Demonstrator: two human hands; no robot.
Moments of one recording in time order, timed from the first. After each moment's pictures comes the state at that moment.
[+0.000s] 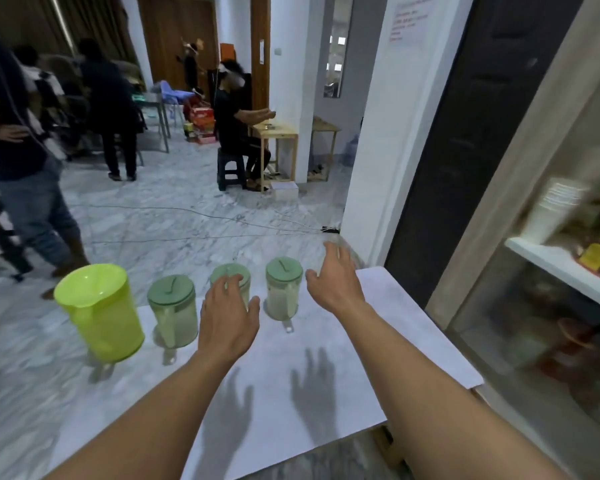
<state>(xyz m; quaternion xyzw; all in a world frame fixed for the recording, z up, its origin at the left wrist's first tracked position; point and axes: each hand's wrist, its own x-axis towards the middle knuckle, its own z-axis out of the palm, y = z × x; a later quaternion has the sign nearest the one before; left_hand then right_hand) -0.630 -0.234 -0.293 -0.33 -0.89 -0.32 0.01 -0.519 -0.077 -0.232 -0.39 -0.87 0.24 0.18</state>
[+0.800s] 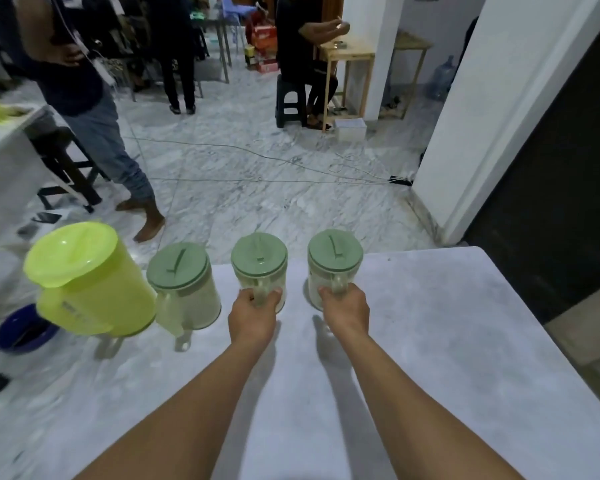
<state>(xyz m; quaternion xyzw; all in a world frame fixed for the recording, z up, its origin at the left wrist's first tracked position) -0.731 -0.141 -0.433 0.02 -0.84 -0.51 -0.17 -0.657 -0.010 -0.427 -0.51 -0.68 0.51 0.12</state>
